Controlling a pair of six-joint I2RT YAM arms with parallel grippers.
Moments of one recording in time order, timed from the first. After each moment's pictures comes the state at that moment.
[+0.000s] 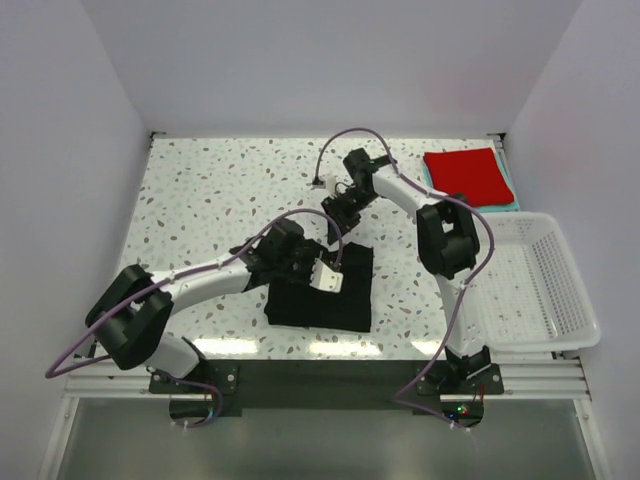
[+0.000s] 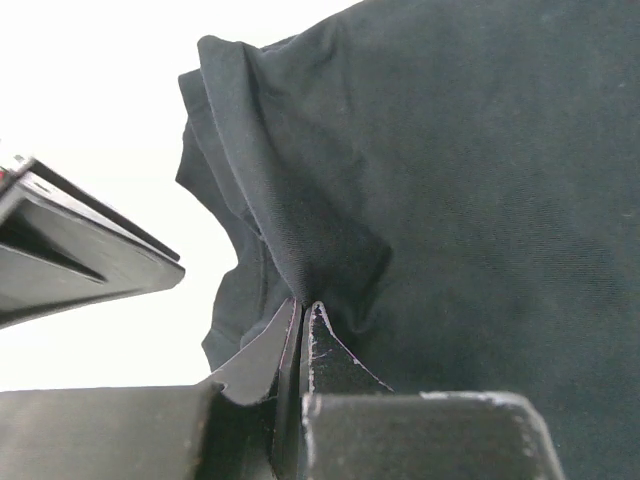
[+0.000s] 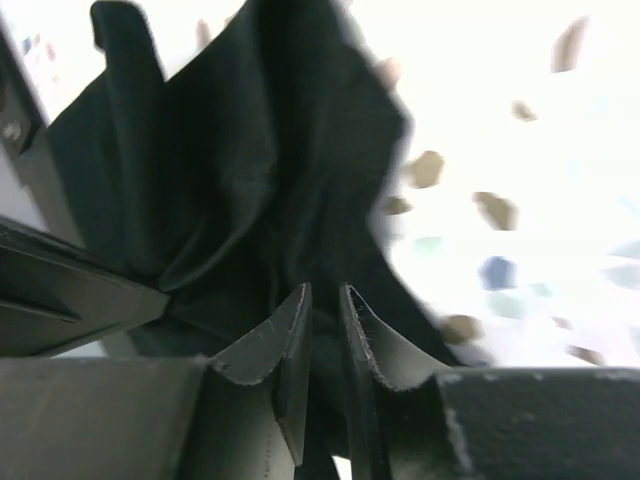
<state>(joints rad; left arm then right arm) -0.74 1.49 0.80 -0.11 0.41 1.03 0.46 2.26 1.86 -0.97 -0.73 -0.35</state>
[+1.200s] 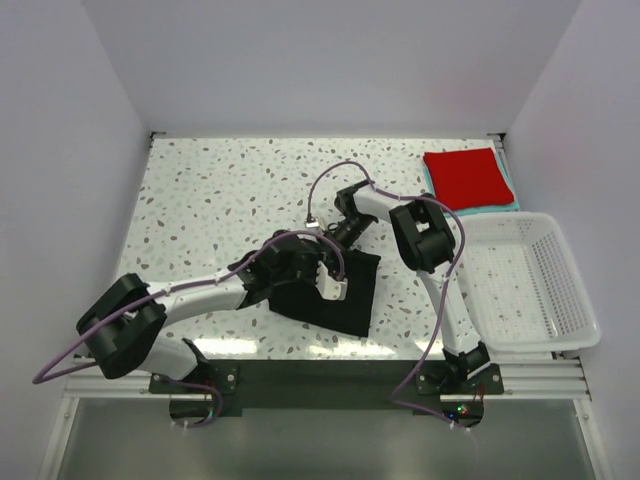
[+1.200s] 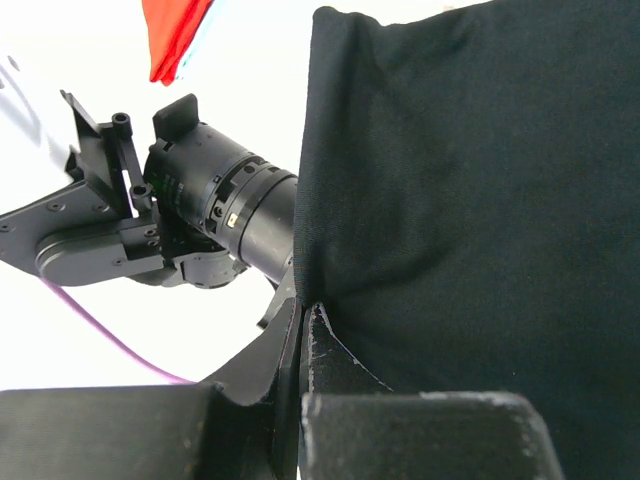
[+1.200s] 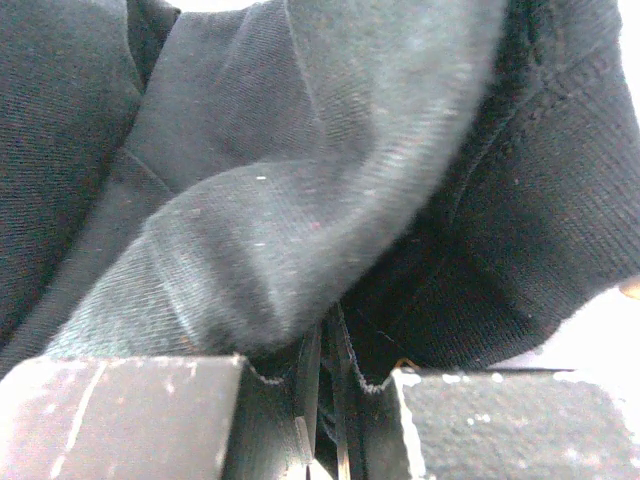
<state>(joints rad) -0.83 1.39 0.66 0.28 0.21 1.16 0.51 2.47 1.83 -1.23 -0.99 -0.51</state>
